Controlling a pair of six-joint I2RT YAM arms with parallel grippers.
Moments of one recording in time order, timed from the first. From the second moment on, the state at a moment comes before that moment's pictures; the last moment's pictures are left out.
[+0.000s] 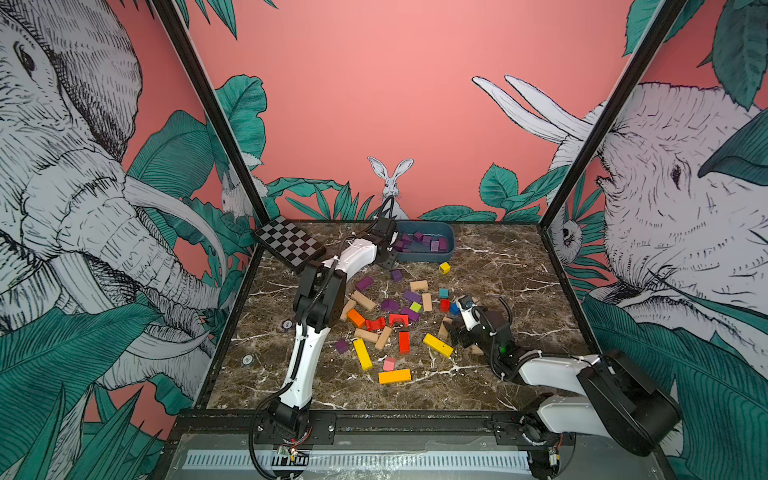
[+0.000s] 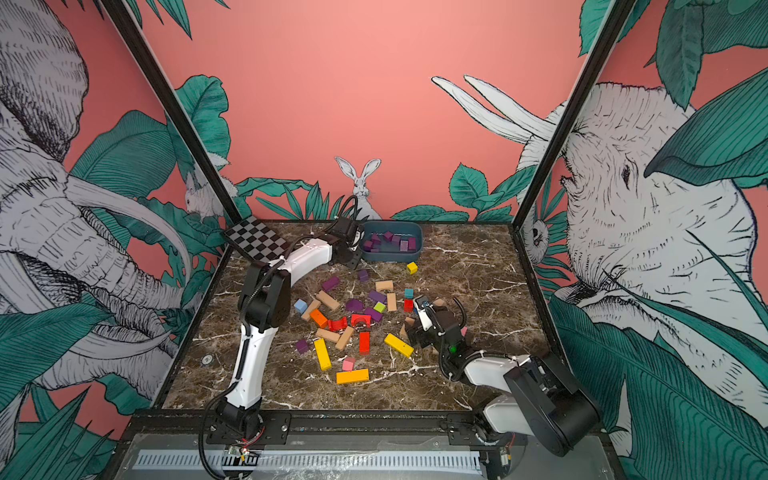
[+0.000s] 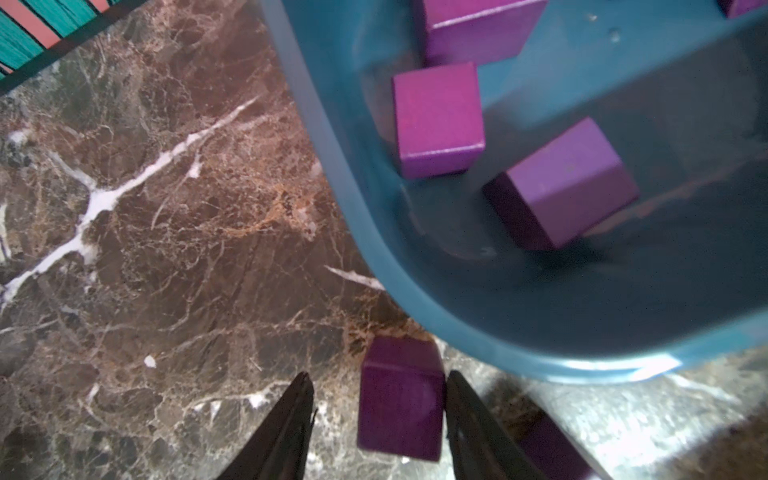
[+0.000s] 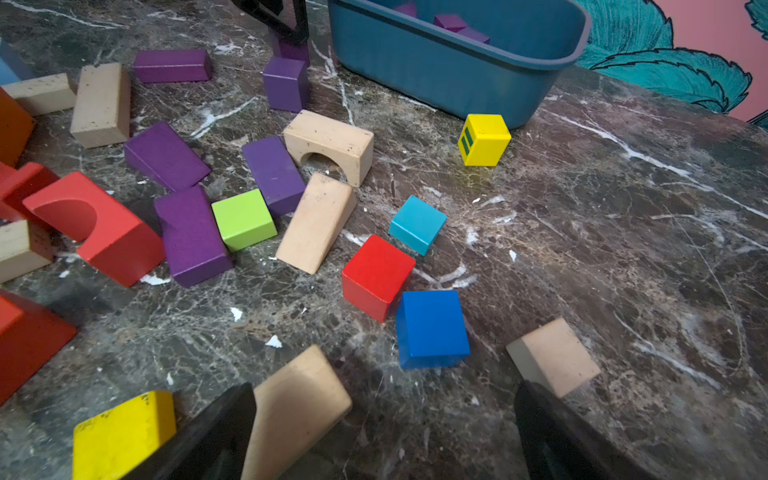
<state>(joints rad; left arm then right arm) -0.48 2.33 1.93 -0.62 -0.12 0.08 0.56 1.31 0.24 0.57 0.06 -0.08</state>
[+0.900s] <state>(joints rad) -0.48 2.31 1.91 -0.65 -0.11 0.06 0.55 1.32 0.24 0.56 0.08 -0.08</state>
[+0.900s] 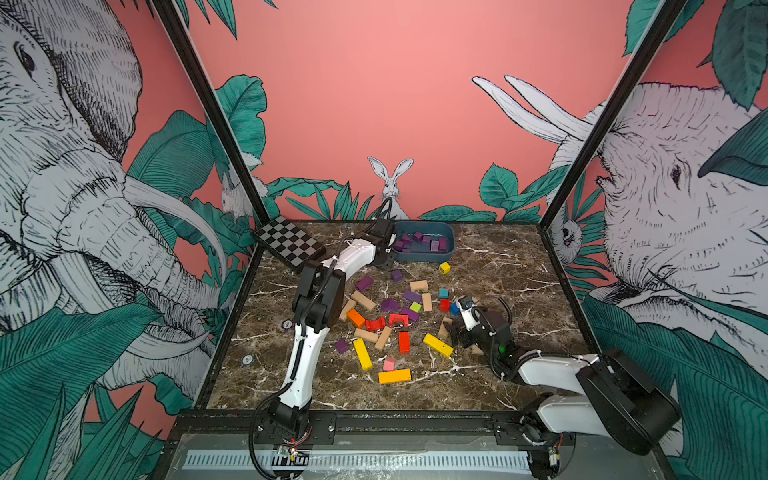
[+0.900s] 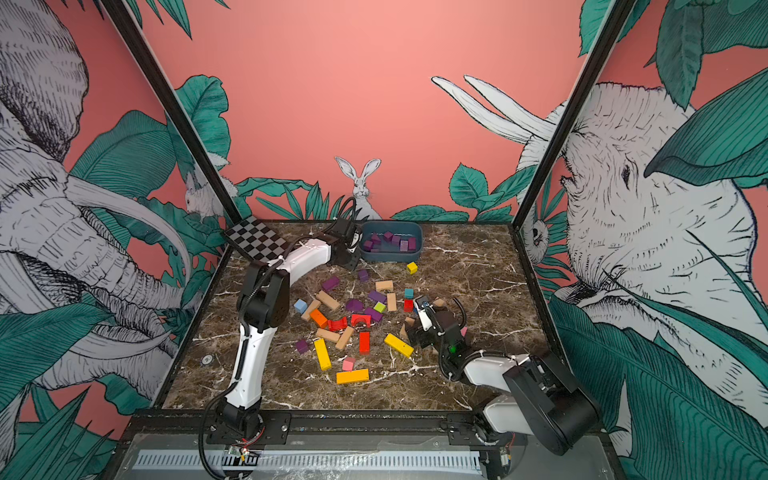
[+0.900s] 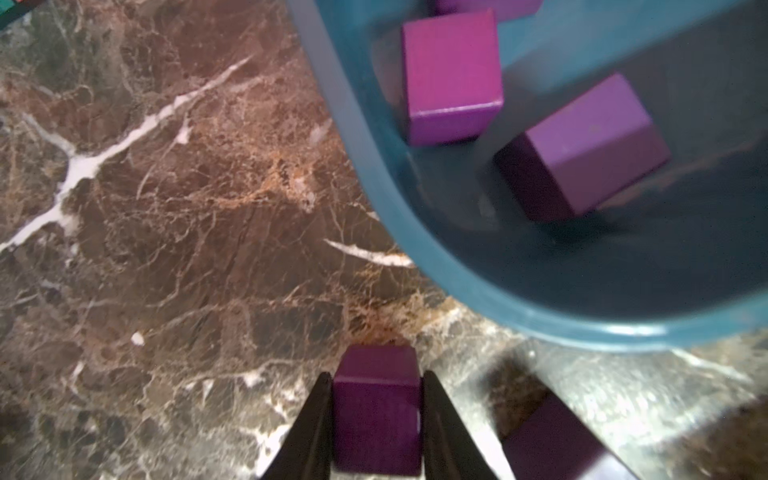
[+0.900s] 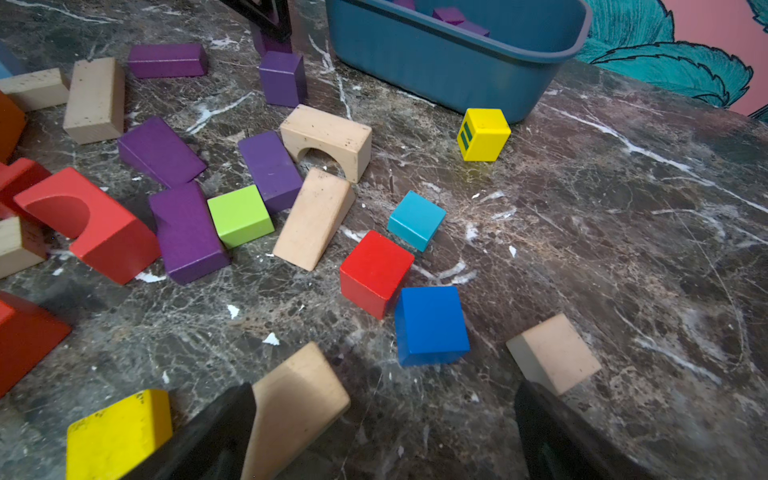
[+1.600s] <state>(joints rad) -0.52 2.42 2.33 -0.57 -0.02 -0.01 0.53 1.39 0.37 0.43 0.13 -0.04</state>
